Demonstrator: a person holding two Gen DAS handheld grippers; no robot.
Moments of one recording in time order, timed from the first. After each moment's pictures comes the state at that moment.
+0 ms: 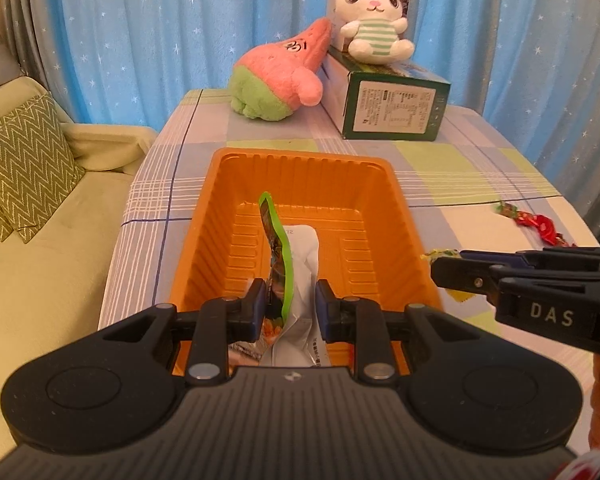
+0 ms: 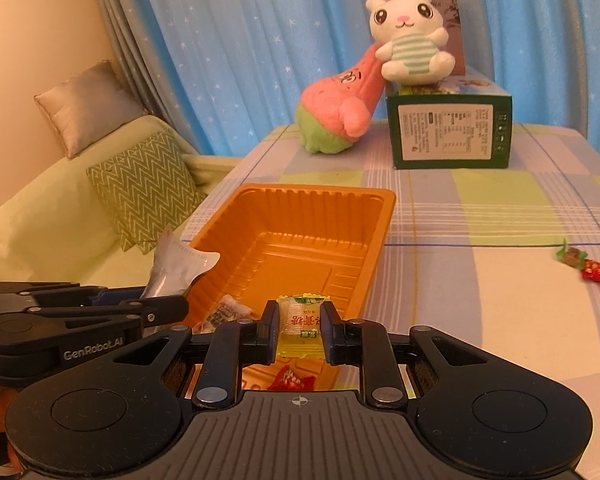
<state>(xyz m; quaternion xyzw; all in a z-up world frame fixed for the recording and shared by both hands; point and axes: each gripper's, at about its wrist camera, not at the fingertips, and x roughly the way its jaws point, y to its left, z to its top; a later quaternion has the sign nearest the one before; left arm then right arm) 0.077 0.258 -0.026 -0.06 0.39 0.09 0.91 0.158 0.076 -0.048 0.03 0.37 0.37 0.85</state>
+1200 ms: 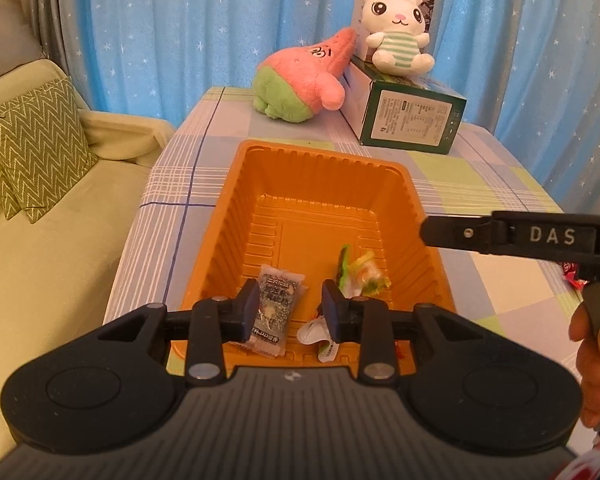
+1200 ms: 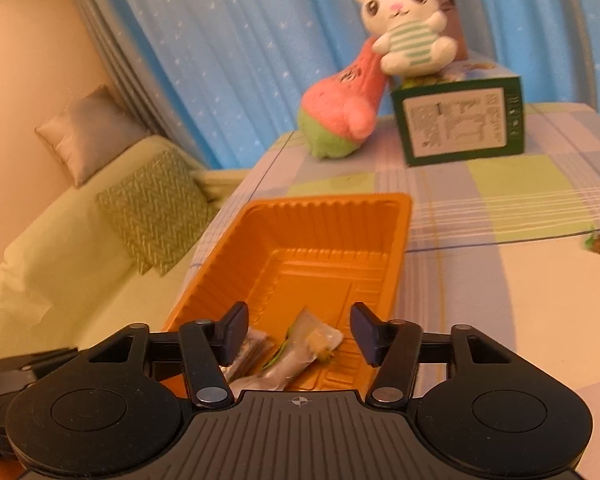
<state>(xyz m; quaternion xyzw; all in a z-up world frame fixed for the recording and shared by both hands) 0.048 0.265 -0.026 -0.10 0.37 0.11 0.92 0.172 0.077 -0.043 0.08 0.38 0.38 0.84</state>
